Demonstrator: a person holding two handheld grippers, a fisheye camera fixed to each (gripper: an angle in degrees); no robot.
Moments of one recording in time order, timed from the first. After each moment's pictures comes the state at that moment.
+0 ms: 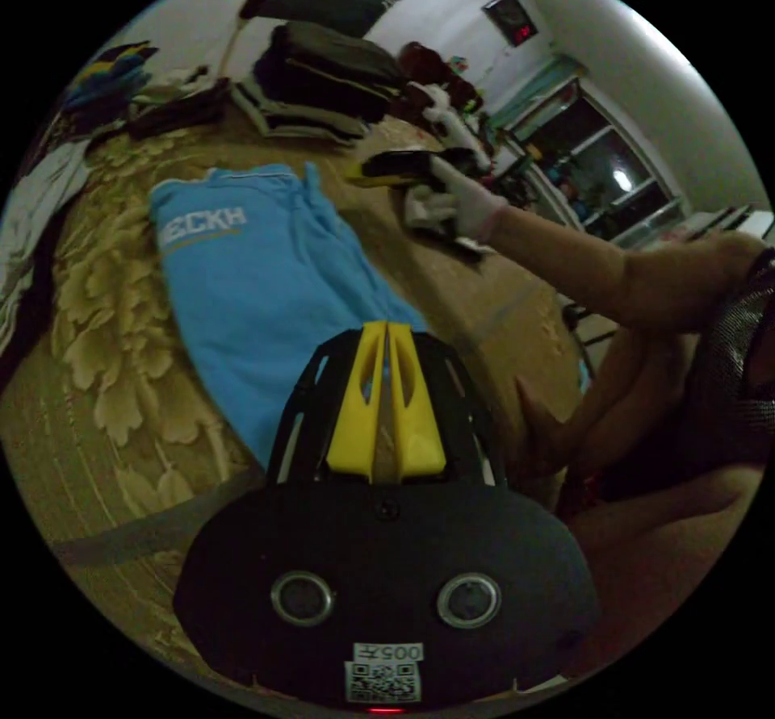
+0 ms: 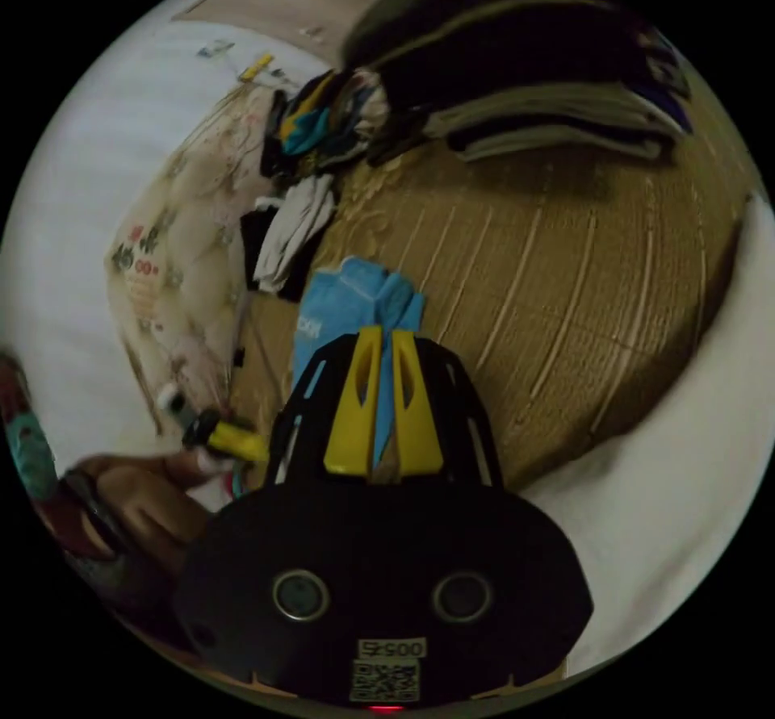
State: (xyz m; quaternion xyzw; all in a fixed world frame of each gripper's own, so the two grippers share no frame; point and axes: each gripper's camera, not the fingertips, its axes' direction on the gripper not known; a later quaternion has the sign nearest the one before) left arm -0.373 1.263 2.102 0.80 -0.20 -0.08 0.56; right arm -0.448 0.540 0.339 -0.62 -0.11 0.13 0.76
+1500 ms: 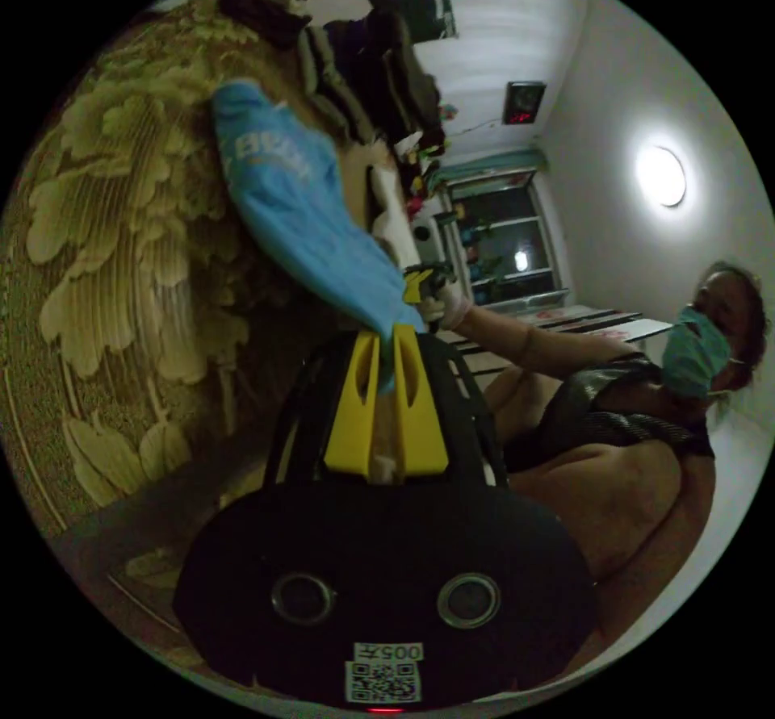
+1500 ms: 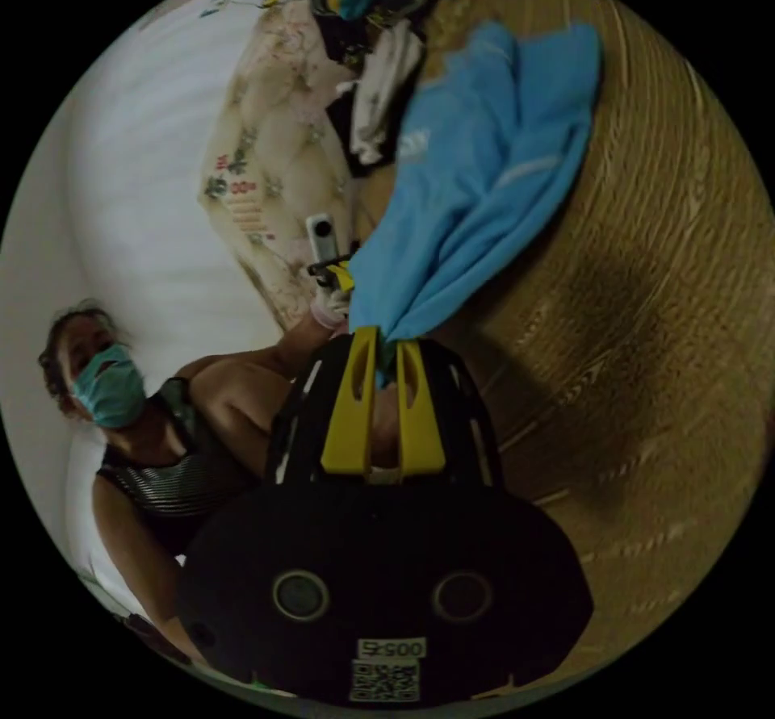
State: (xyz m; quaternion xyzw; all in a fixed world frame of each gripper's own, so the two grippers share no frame) left arm -0.365 1.221 1.866 0.83 0.05 0.12 0.55; right arm -0.229 0.447 0.022 -0.70 -0.32 0.28 0.57
